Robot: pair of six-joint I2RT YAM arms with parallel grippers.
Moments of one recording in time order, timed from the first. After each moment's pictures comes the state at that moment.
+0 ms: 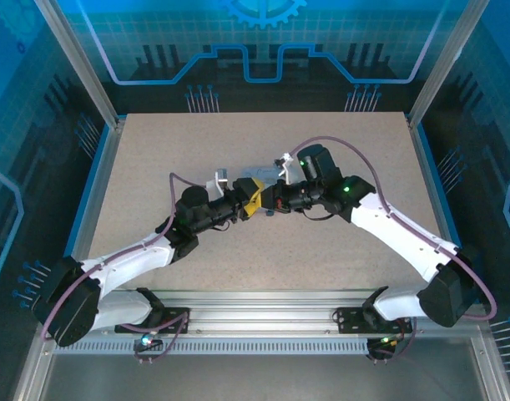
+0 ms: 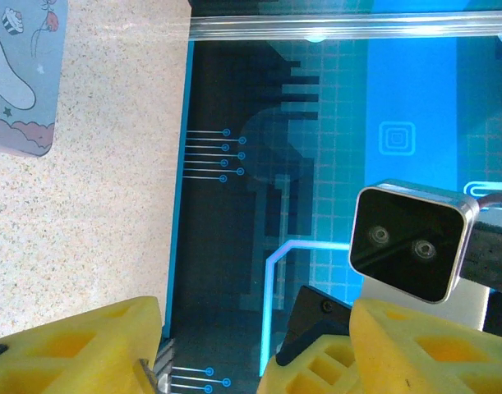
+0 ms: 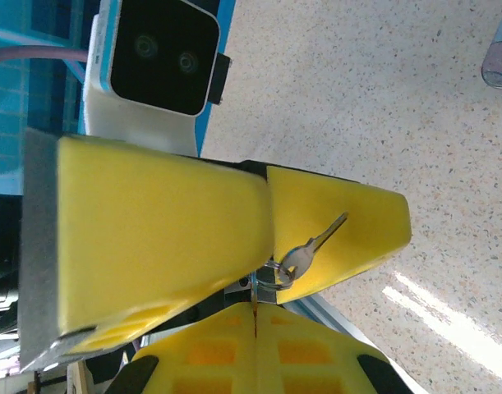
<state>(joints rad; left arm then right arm) -0.63 1.21 0.60 0.52 0.30 -1.53 0.64 1.35 1.18 -0.52 -0.62 0.76</state>
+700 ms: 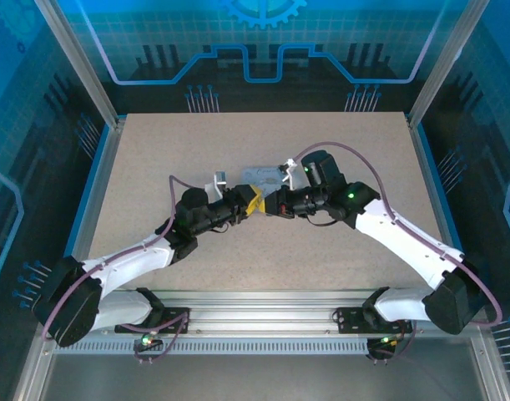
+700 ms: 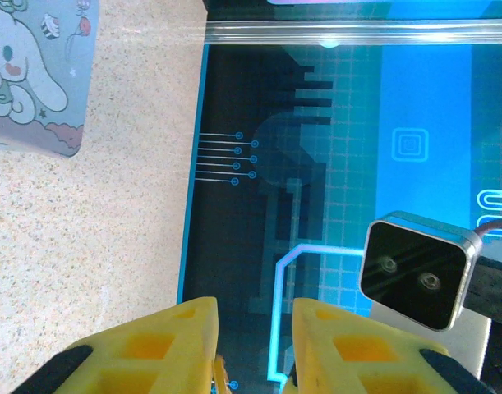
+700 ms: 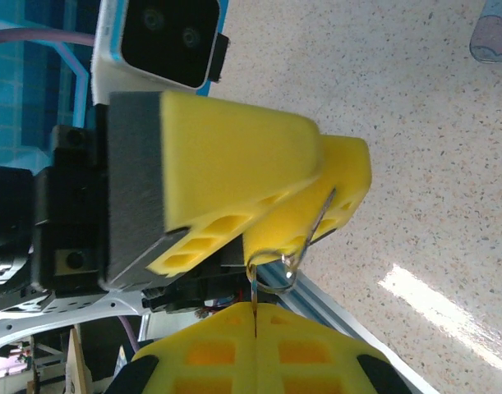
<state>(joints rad) -0.62 1.21 0.57 0.52 0.30 -1.53 0.64 1.29 1.12 -0.51 -0.62 0.76</state>
